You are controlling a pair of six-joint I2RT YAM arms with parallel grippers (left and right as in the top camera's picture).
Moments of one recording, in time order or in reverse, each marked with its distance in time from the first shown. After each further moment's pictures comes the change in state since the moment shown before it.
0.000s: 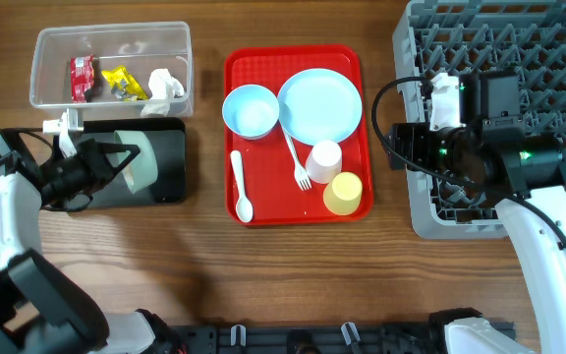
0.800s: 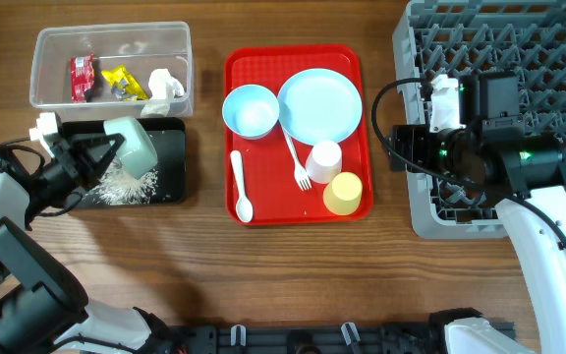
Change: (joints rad) left arm 0.094 0.154 -0.001 0.035 0.393 0.001; right arm 0.000 0.000 0.000 -0.016 0.000 0.001
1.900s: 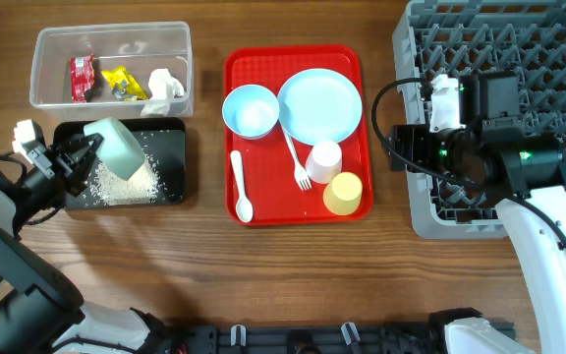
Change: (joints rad) left arm 0.087 0.000 0.000 0.022 0.058 -0.175; right arm 0.000 0.000 0.000 0.005 0.000 0.000
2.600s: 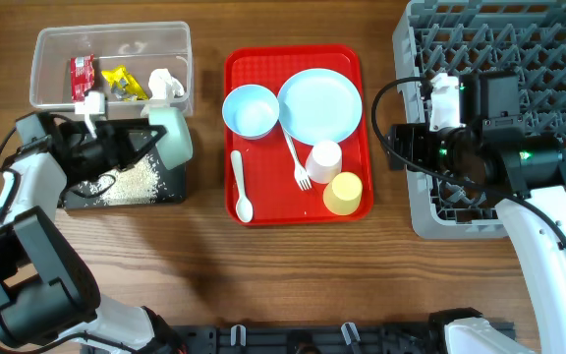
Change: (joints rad) left arm -0.312 0.000 -0.002 0.127 -0.089 0.131; right arm 0.000 0.000 0.000 0.002 0.000 -0.009
